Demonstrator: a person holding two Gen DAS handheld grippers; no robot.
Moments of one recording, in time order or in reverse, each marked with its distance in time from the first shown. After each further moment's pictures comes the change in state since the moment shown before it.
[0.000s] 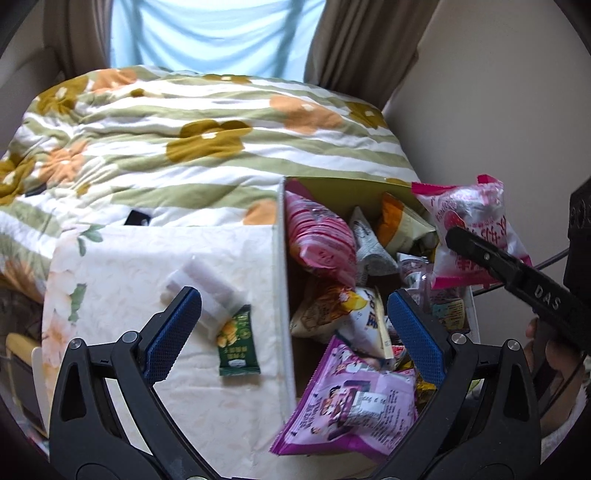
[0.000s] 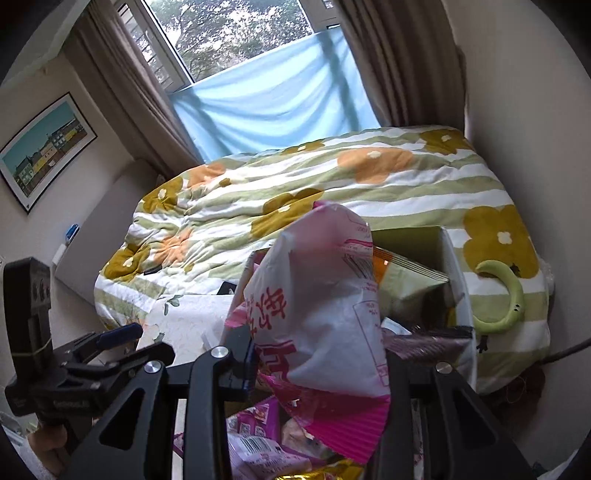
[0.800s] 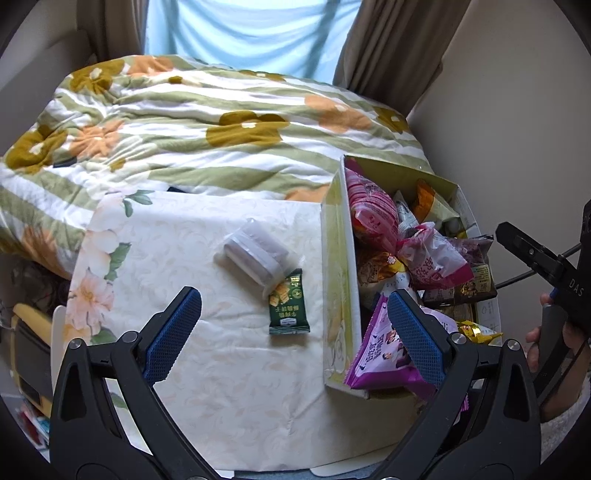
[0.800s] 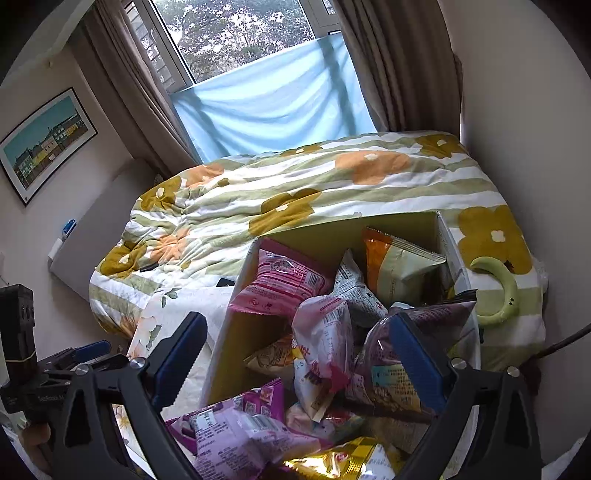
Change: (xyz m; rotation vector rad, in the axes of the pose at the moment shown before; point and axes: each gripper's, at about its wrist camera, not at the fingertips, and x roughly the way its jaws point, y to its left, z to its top) left arm -0.045 0.063 -0.050 -0.068 -0.026 0.047; right arm -0.017 0.016 -0.026 -0.016 -0.040 -0.040
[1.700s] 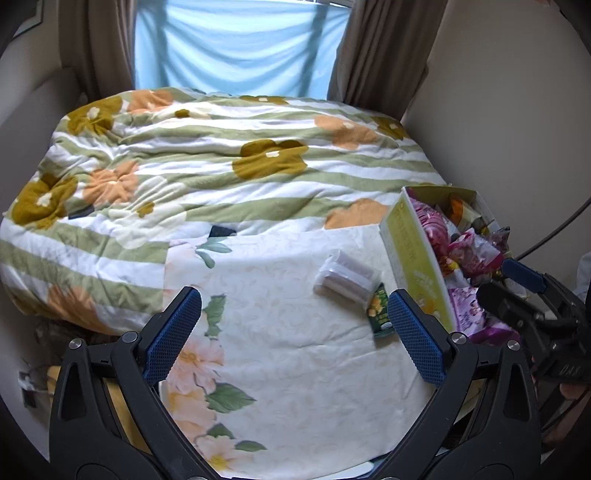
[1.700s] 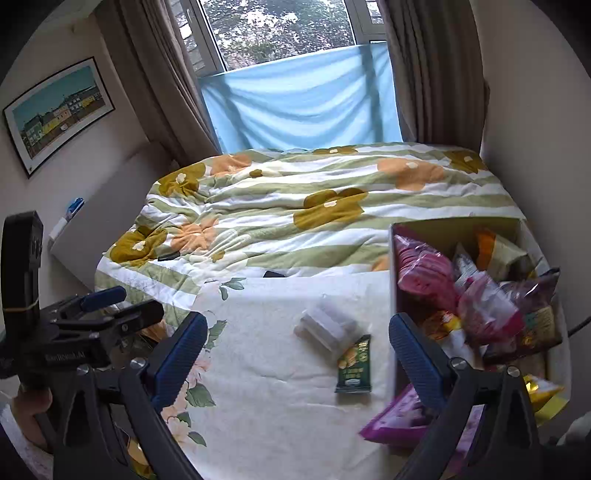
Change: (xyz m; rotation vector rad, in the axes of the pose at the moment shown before) left arm -0.048 0.150 0.055 0.166 -0.030 -0.030; right arm 0.033 0.205 -0.037 -0.051 -0.010 -0.063
